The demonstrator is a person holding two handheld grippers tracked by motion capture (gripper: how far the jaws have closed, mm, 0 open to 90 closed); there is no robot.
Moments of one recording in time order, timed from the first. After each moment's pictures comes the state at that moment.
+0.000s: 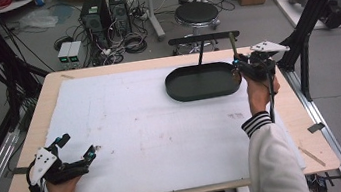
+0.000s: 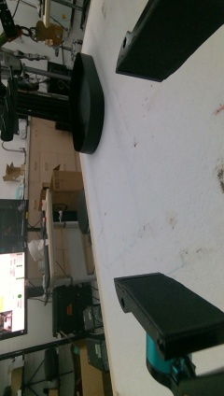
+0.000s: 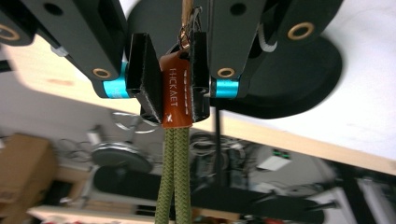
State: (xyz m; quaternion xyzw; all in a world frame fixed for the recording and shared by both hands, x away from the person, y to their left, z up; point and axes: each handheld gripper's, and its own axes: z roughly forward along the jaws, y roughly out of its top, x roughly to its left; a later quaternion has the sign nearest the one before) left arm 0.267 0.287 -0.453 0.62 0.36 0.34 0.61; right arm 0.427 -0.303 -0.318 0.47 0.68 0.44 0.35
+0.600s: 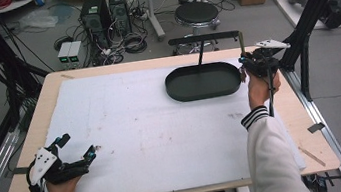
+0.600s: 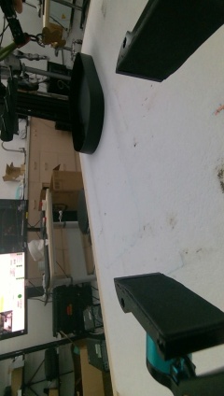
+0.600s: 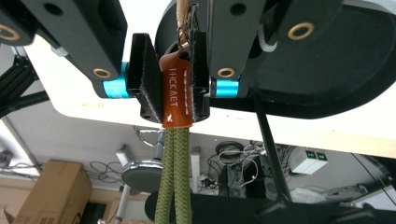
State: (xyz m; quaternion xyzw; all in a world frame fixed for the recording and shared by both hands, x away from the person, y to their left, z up) left arm 0.267 0.287 -0.453 0.62 0.36 0.34 0.61; right arm 0.449 -0.318 -0.331 0.53 0.65 0.41 0.35
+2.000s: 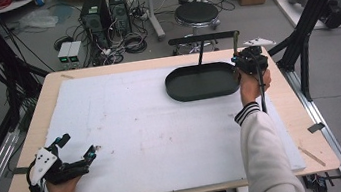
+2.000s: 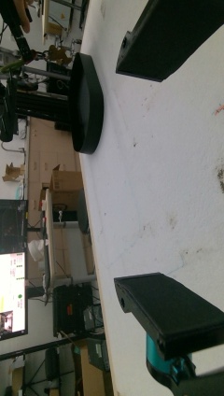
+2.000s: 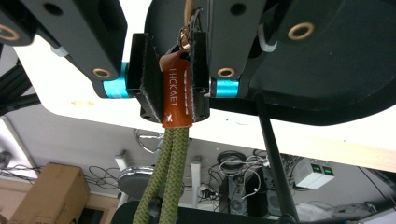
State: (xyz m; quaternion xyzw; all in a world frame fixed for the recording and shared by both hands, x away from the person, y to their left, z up) left arm 0.267 0.287 -0.453 0.62 0.36 0.35 0.61; right arm 0.474 -0.302 -0.342 0.52 0.67 0.39 0.35
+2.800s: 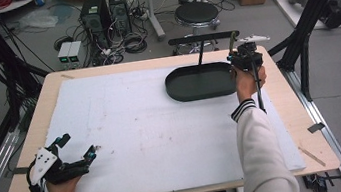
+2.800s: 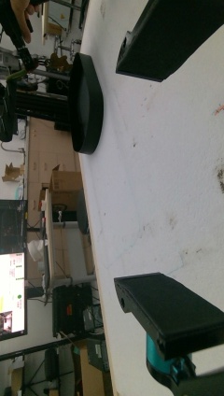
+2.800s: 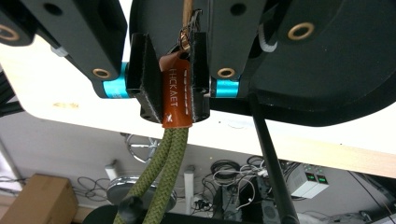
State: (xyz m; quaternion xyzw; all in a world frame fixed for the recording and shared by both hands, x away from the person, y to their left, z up) left arm 0.267 0.287 -0.453 0.62 0.36 0.34 0.61; right arm 0.493 -0.295 -0.344 0.53 0.68 0.38 0.33
